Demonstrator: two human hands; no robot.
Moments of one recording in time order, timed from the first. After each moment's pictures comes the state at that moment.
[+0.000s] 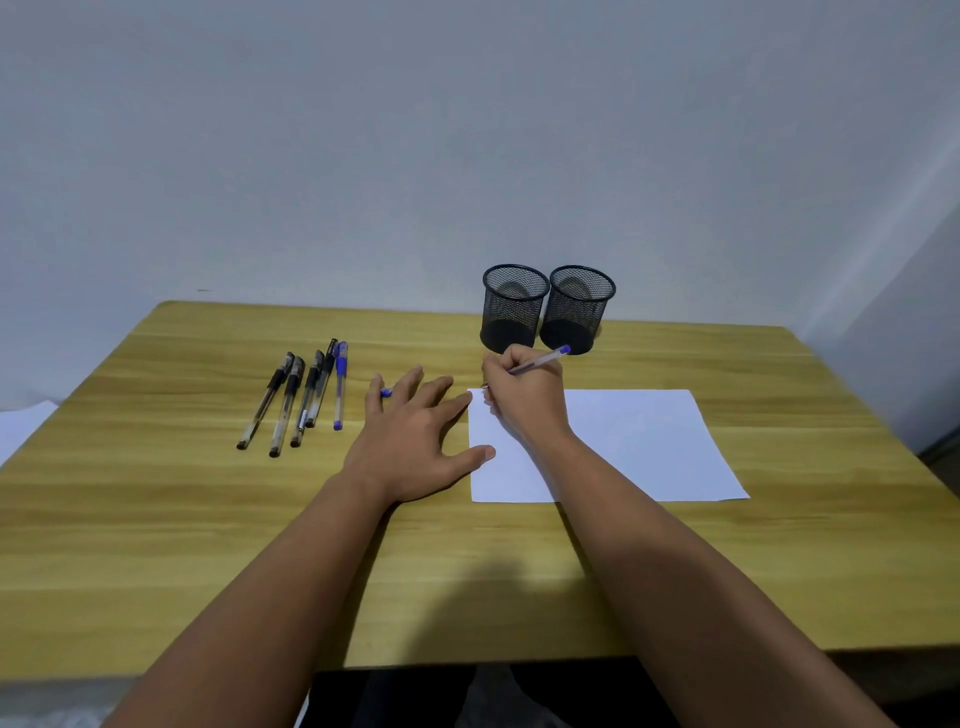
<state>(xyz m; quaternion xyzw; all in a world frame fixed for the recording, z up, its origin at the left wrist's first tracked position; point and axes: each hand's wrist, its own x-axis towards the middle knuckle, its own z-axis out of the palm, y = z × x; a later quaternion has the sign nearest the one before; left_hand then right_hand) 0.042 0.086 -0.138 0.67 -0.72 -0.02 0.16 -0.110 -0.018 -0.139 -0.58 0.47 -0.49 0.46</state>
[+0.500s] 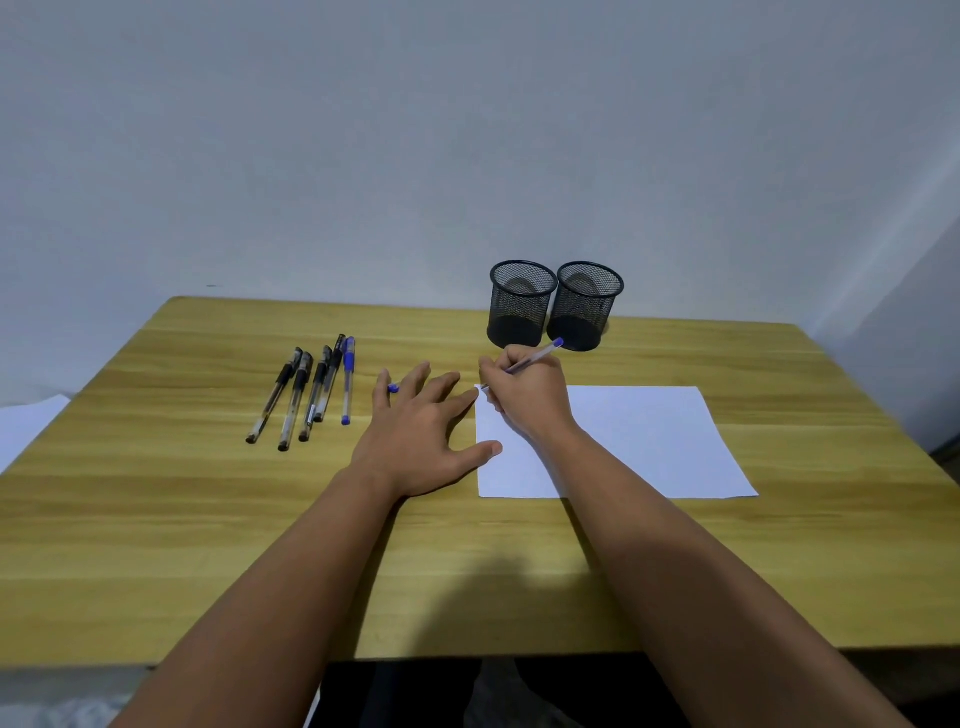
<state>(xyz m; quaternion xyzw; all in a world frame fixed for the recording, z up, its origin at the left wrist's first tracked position) 0.040 0.087 -0.134 0.67 -0.72 -0.02 0.15 -0.109 -0.024 -0.145 -0.64 0.48 -0.43 0.41</state>
